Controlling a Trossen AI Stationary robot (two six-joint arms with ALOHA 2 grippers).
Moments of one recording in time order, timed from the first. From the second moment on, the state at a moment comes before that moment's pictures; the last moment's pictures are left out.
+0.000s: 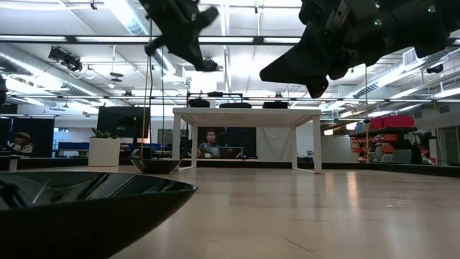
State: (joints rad) left arm 0.07 1.42 1.20 -0.53 -0.65 -0.66; right arm 0.35 1.58 0.63 0.61 0.36 0.27
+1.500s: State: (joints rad) left arm 0.38 1.47 1.20 -0.70 -0.35 -0.60; right arm 0.35 1.58 0.63 0.65 0.35 0.30
